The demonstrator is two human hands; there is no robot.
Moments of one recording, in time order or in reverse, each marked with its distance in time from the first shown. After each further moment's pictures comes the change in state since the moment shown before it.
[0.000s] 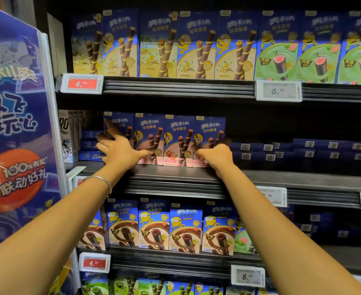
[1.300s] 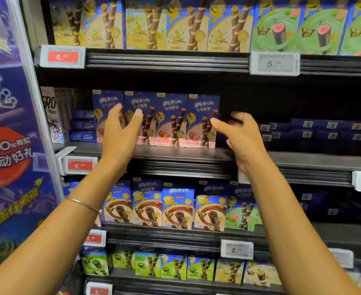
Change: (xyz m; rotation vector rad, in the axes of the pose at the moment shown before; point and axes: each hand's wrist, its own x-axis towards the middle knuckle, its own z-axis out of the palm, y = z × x) left_hand -0.081 0.016 -0.011 -0.710 0.057 0.212; right_hand -0.072 -0.005 -0.077 0.411 -0.007 -0.102
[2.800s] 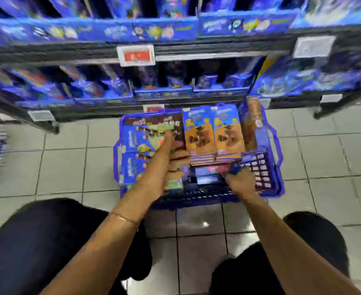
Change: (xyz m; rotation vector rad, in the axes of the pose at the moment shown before) left_hand -0.863 -0.580 0.175 -0.103 -0.597 -1.490; right_hand -0.651 0.897 -0.376 -0.852 -0.177 1.105
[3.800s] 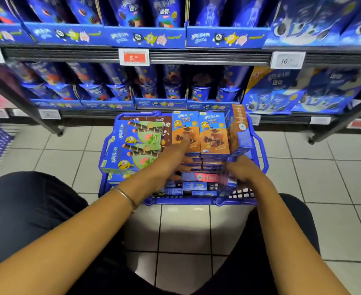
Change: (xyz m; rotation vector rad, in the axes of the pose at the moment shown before) left_hand -0.020 -0.033 0.060 0.426 0.015 0.147; right_hand 0.026 0.003 -0.070 -0.064 -0.231 -0.243
